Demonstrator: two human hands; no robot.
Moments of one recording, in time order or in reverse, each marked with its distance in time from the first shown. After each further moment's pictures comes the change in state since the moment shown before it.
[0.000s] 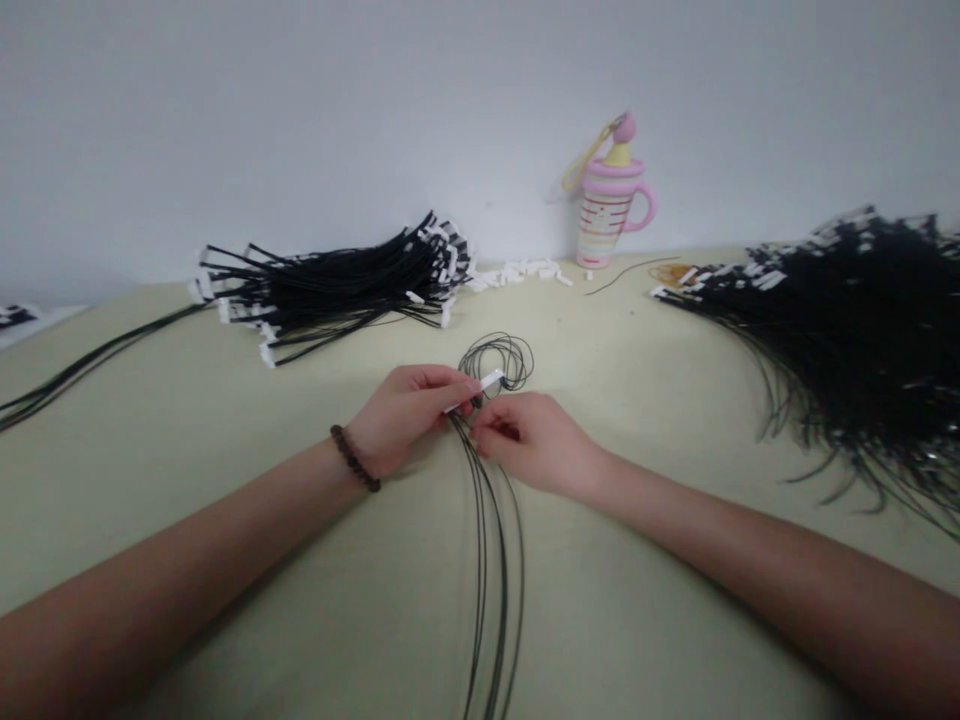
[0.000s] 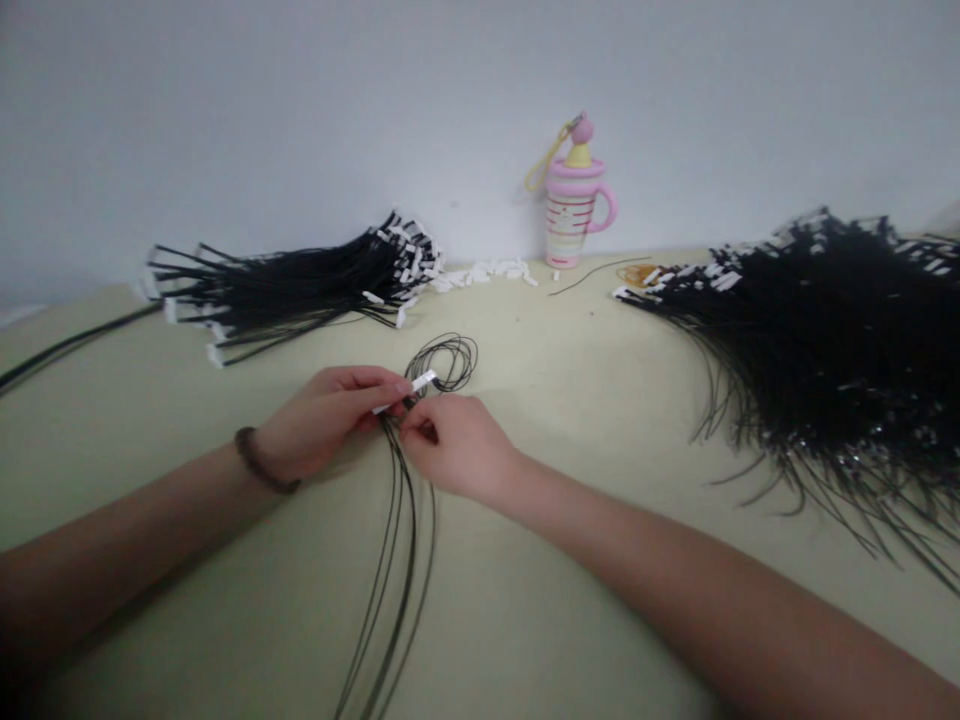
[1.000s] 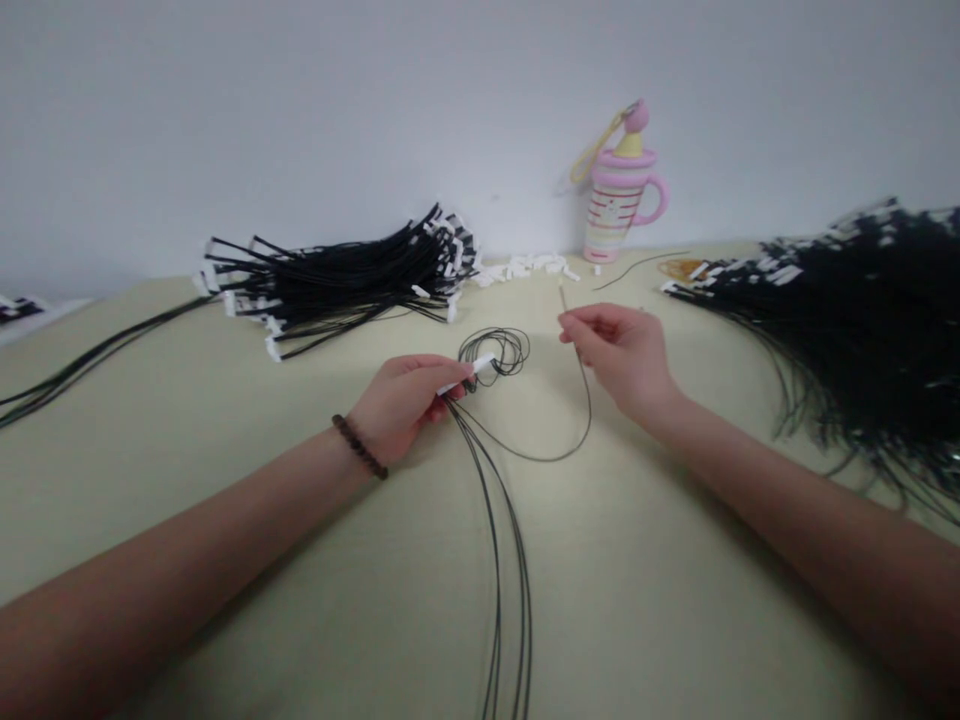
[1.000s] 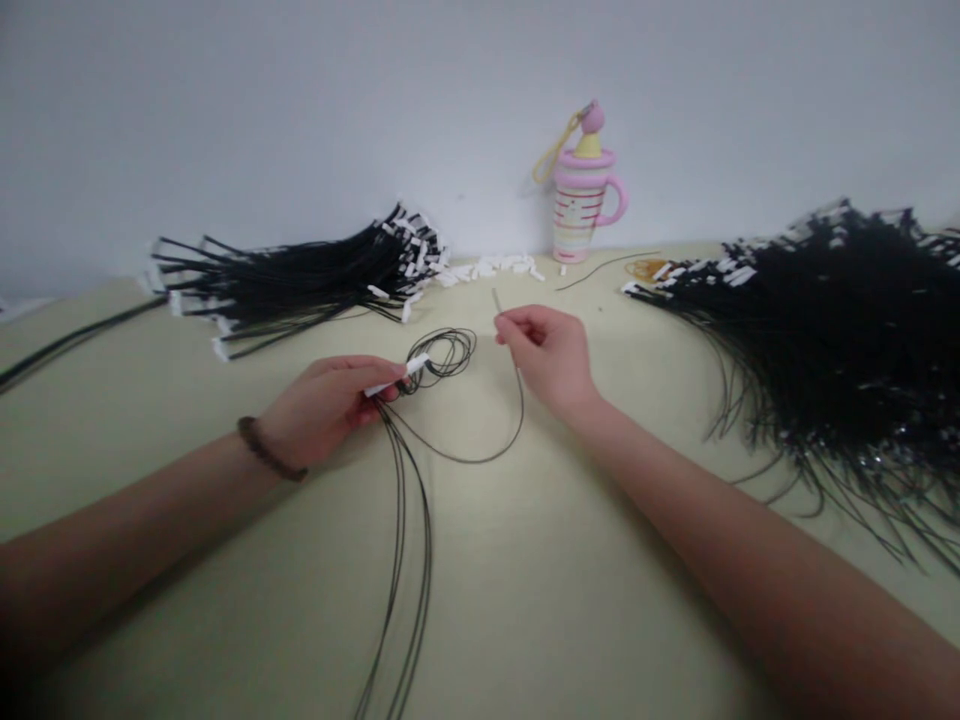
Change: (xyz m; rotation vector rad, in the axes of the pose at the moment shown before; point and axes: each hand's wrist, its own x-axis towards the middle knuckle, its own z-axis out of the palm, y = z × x) left_hand 0.004 0.000 -0.005 -0.173 0.122 -0.131; right_hand 0.019 0.031 -0.064 0.232 0.647 -0.048
